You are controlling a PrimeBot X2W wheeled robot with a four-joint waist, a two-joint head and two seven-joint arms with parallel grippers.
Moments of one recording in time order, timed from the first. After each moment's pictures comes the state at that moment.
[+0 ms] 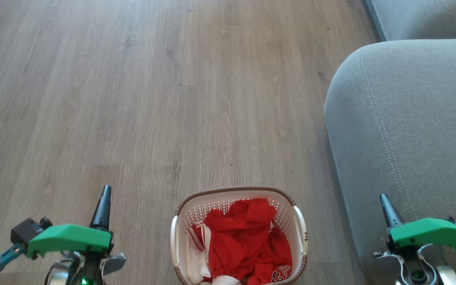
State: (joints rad) left arm -0.02 0.06 -0.05 0.26 -1.21 -0.10 -0.03; right arm -0.04 -0.05 -0.03 0.29 1.23 0.12 -0.02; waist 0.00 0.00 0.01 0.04
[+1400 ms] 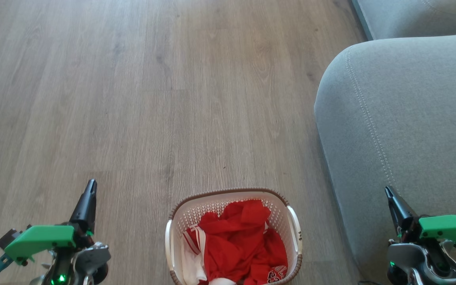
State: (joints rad) left arm -0.05 0.06 0.04 0.27 -1.64 -0.12 0.08; right arm -0.06 -0.05 -0.11 0.28 1.62 0.12 0.09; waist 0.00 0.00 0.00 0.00
